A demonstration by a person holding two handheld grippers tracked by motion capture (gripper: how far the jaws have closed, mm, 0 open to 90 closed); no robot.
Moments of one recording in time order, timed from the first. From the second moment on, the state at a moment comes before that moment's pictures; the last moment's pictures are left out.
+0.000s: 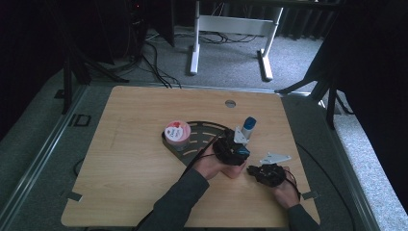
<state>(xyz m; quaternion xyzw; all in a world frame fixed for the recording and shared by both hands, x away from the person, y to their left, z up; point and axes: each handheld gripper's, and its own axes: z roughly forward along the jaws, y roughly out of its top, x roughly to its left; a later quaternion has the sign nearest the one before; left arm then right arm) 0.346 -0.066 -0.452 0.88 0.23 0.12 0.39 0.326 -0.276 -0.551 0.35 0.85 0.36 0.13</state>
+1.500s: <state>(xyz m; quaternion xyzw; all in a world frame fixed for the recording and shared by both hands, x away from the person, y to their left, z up) 0.327 -0.009 -0.448 0.88 0.25 0.12 0.39 0.326 -0.276 -0.551 0.35 0.85 0.36 0.13</state>
